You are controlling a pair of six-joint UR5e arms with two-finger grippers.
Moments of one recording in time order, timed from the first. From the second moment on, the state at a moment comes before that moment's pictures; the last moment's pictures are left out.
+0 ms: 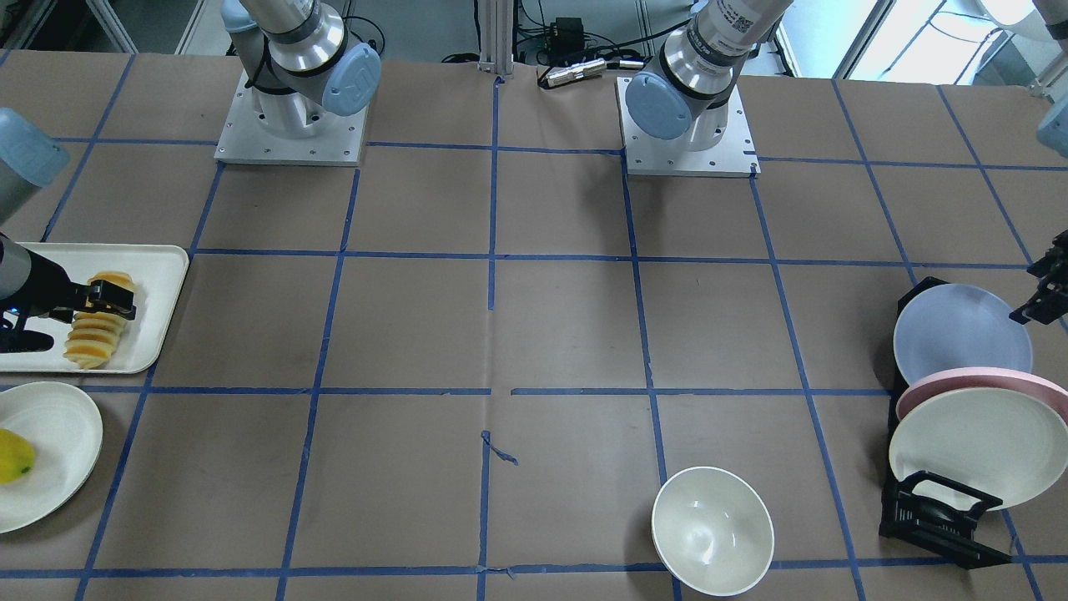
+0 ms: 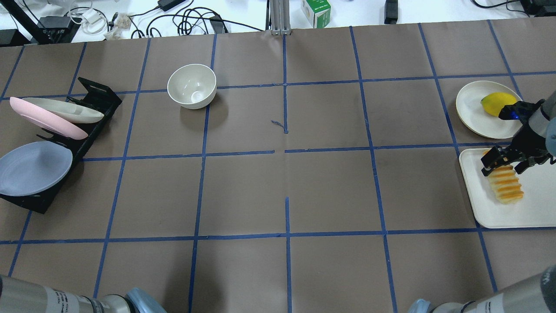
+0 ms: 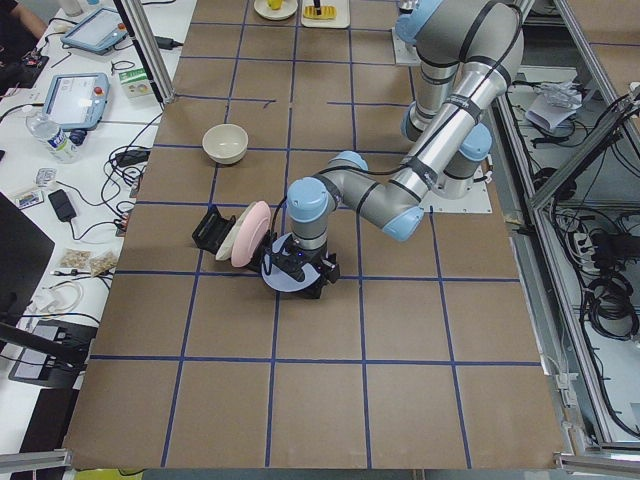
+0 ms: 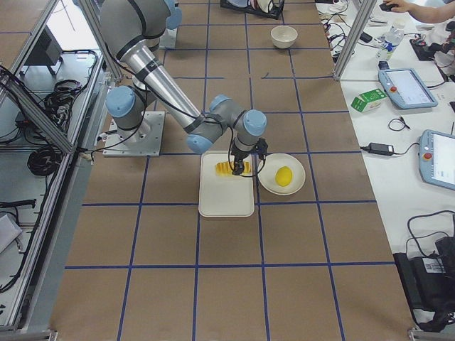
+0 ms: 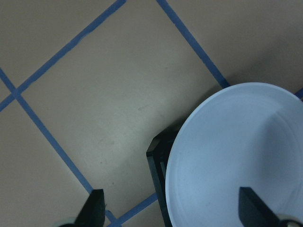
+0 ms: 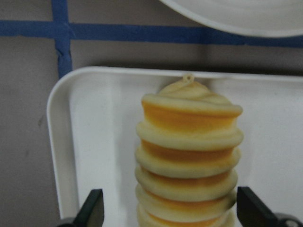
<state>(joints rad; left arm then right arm) -0.68 -1.92 -1.72 -1.04 1.65 -0.03 0.94 -1.24 1.98 -2.15 -1.64 -0.67</state>
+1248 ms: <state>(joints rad) -0.67 -1.98 -1.73 -1.03 1.65 -0.05 0.94 -1.24 1.92 -2.15 -1.69 -0.73</state>
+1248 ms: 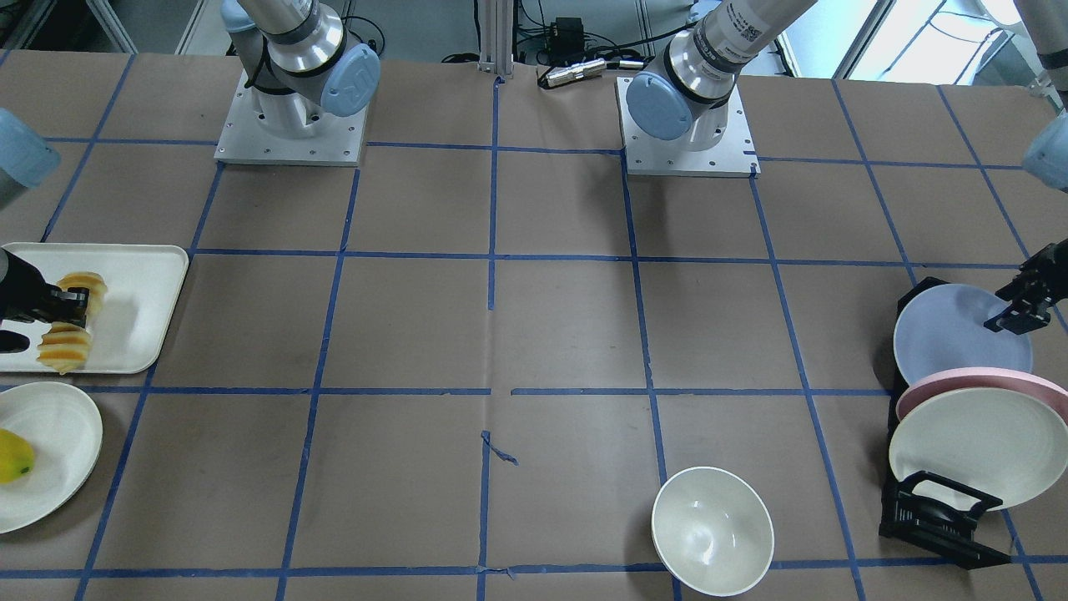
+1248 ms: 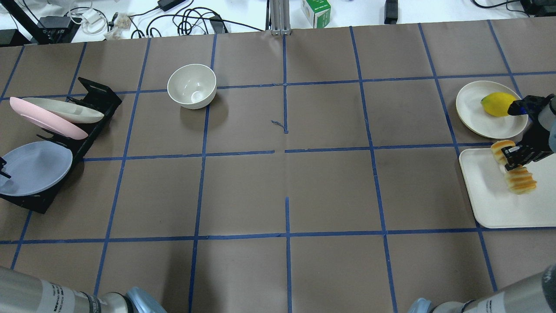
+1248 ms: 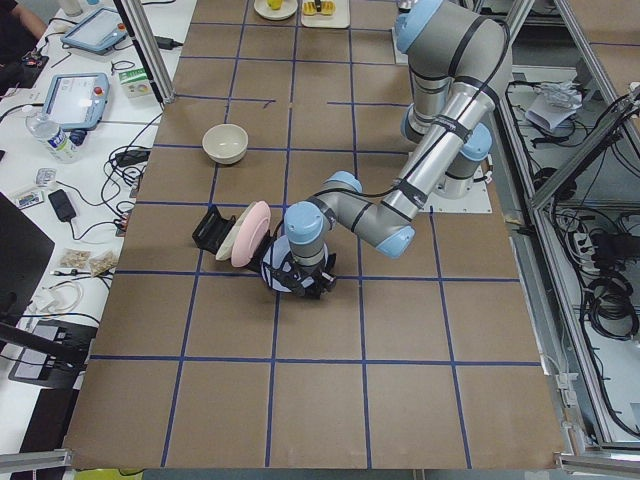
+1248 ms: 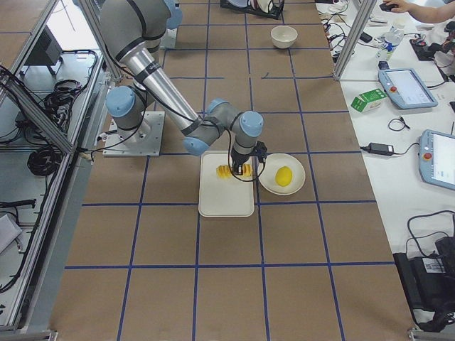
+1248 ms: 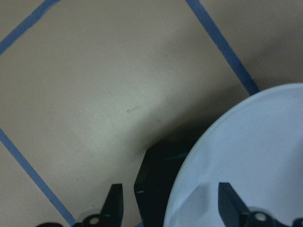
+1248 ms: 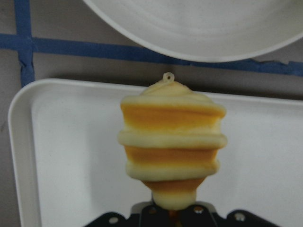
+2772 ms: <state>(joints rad) -0.63 -1.87 -1.70 -1.22 1.69 -0.05 1.14 -1.26 1.44 -1.64 -1.65 -0.55</state>
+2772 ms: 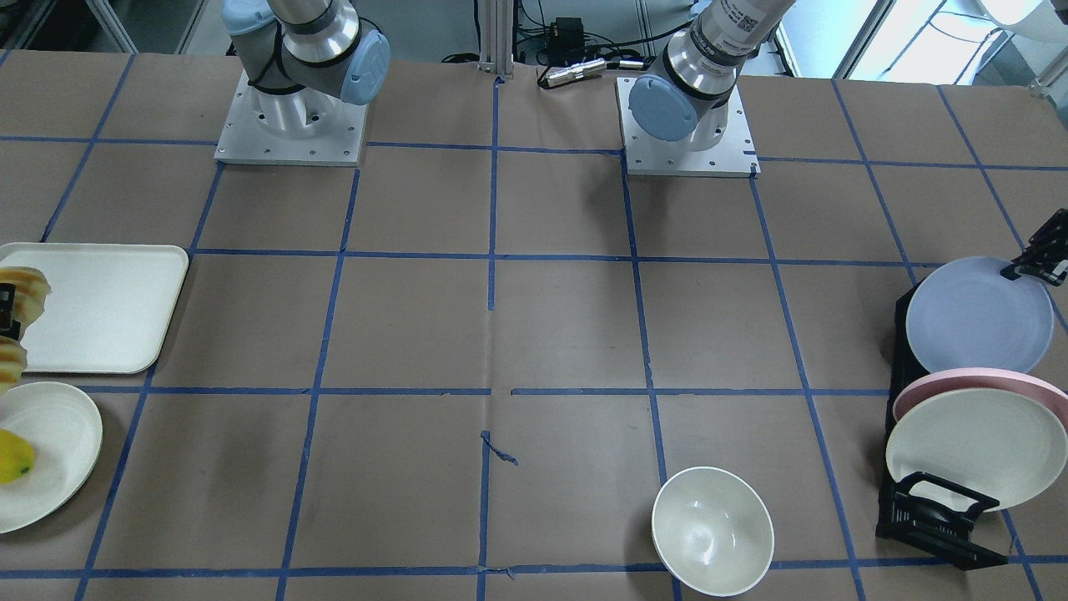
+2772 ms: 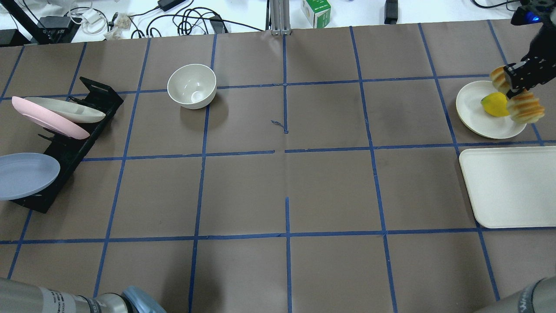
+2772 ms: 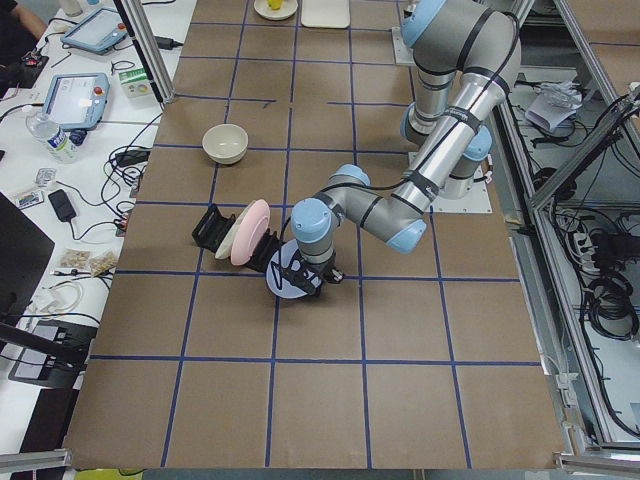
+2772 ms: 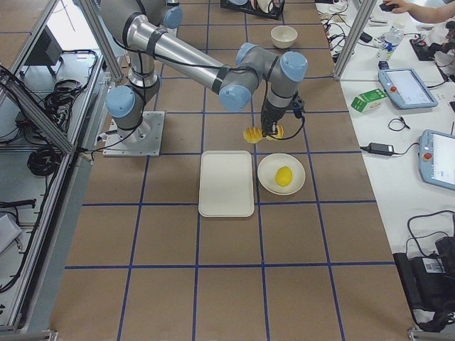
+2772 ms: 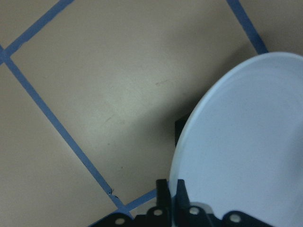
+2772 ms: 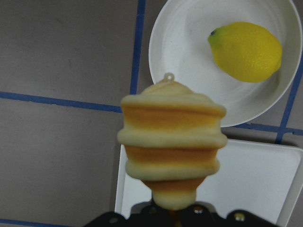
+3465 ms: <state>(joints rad) -0.63 -1.72 -1.57 -1.50 1.82 -0.04 1.21 -1.27 1.39 -1.57 -1.61 -0.41</state>
